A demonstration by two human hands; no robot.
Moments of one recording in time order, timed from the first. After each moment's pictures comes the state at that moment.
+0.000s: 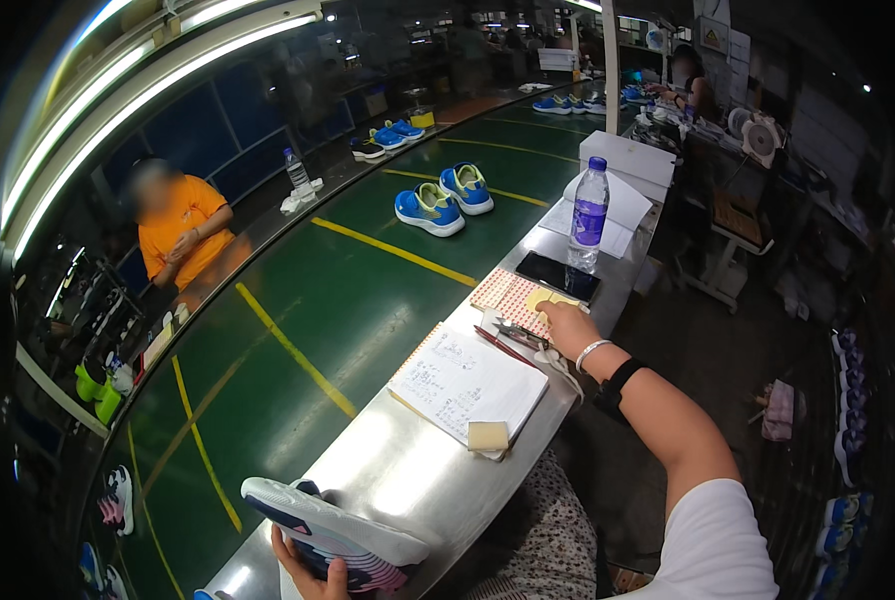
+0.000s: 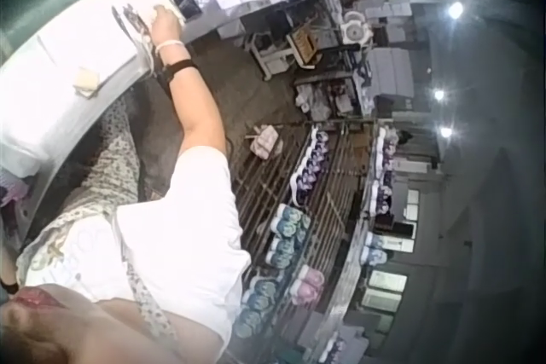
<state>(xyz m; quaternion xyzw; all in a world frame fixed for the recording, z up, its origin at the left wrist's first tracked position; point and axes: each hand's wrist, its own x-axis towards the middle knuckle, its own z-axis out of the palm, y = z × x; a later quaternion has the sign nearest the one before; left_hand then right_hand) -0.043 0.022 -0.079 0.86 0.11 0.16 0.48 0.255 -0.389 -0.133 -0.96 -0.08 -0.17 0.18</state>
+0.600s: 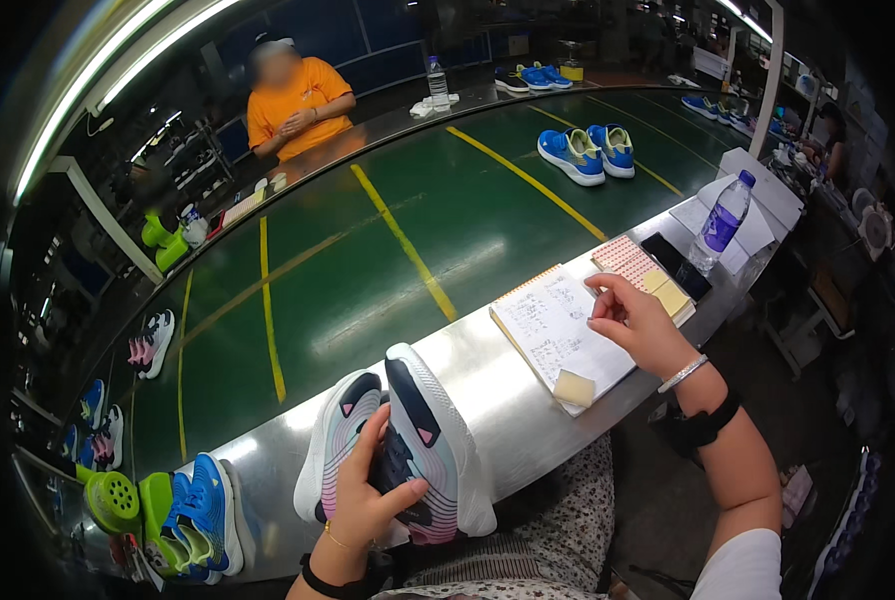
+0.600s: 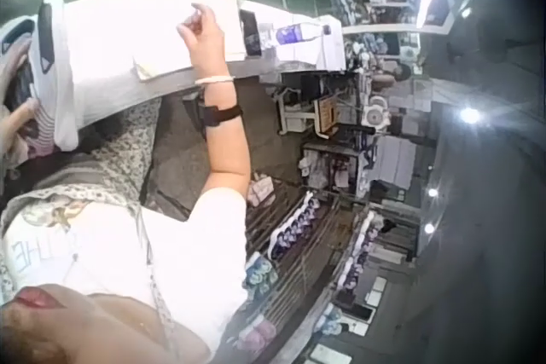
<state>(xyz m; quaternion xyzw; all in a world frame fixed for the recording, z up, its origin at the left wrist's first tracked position) -0.014 -0.008 -0.042 0.81 0.00 0.09 0.58 0.187 -0.302 -0.021 -0.87 -0.21 0.03 0.44</state>
